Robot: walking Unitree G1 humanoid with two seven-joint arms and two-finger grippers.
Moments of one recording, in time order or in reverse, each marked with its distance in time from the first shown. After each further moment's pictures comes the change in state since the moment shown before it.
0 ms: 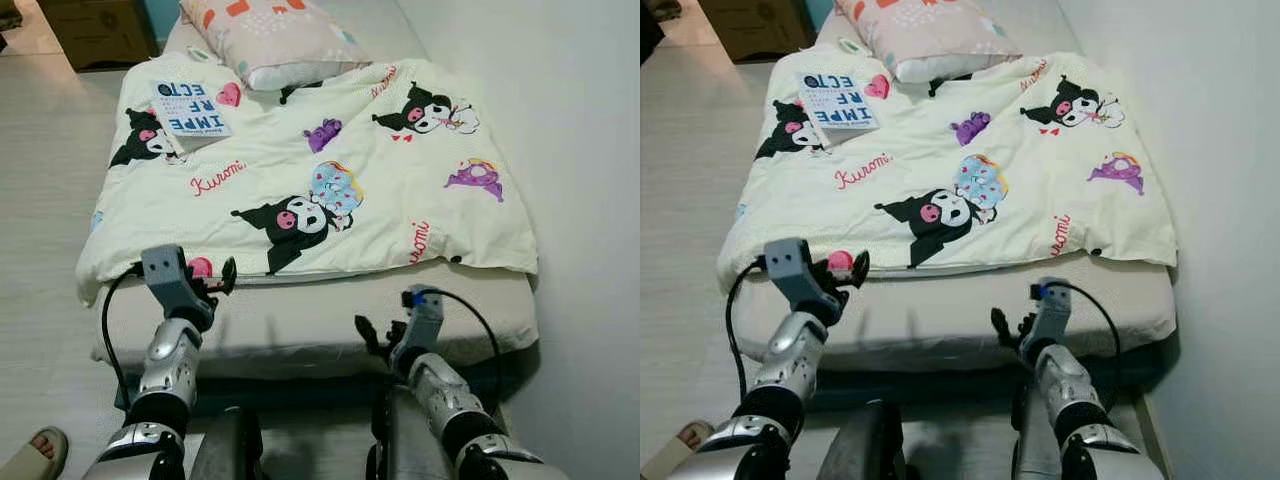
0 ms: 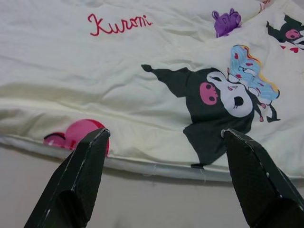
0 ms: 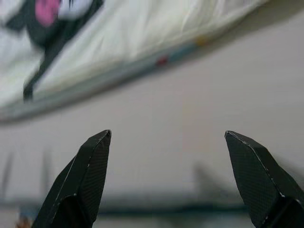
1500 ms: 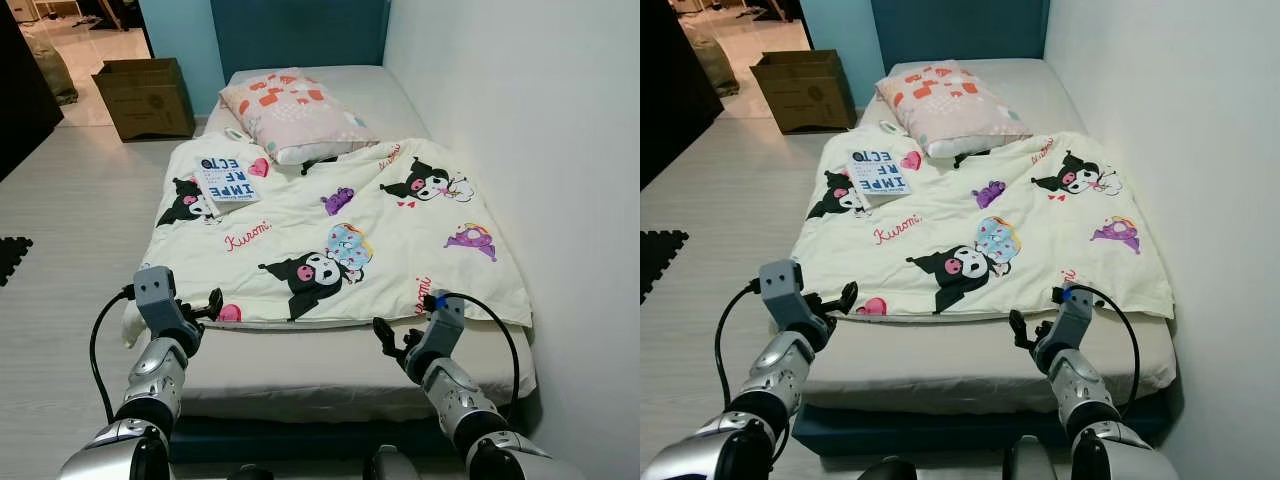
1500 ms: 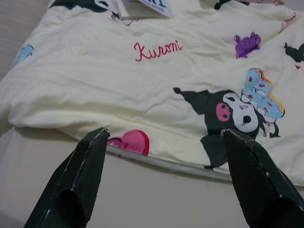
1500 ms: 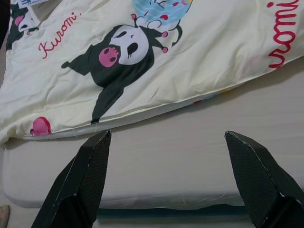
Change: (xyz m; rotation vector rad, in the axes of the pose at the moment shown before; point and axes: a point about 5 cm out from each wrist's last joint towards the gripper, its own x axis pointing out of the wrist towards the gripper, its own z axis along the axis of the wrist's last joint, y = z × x) left arm -0.018 0.027 -0.035 -0.018 0.215 0.107; right arm -0.011 -0.020 -0.021 -0.003 0.083 -0.080
